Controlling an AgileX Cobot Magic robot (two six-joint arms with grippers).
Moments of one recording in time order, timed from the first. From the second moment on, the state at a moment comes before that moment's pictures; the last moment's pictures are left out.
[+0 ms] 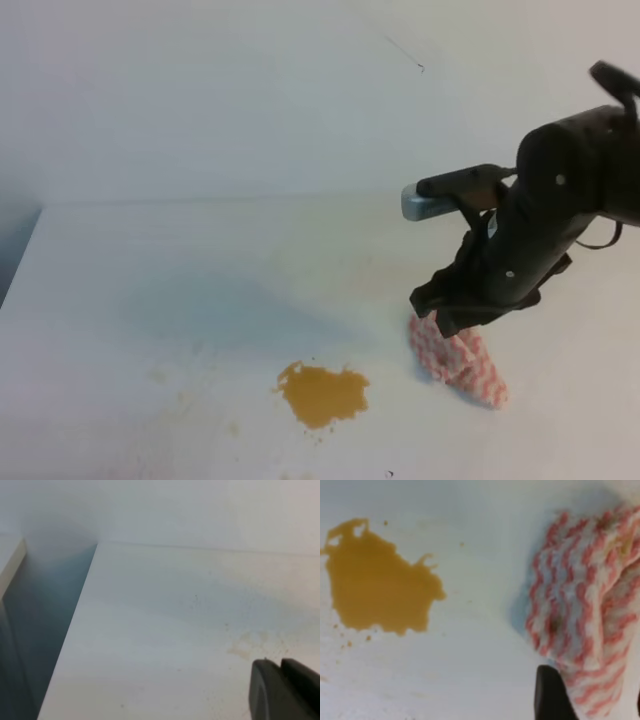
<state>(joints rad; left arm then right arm) -0.08 -0.03 0.03 0.06 0.28 -0.27 0.51 1.80 -1.34 0.08 0.87 0.07</state>
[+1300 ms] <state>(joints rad) -0.08 -0.03 0.03 0.06 0.28 -0.27 0.55 2.07 -1.61 0.92 0.95 -0.45</state>
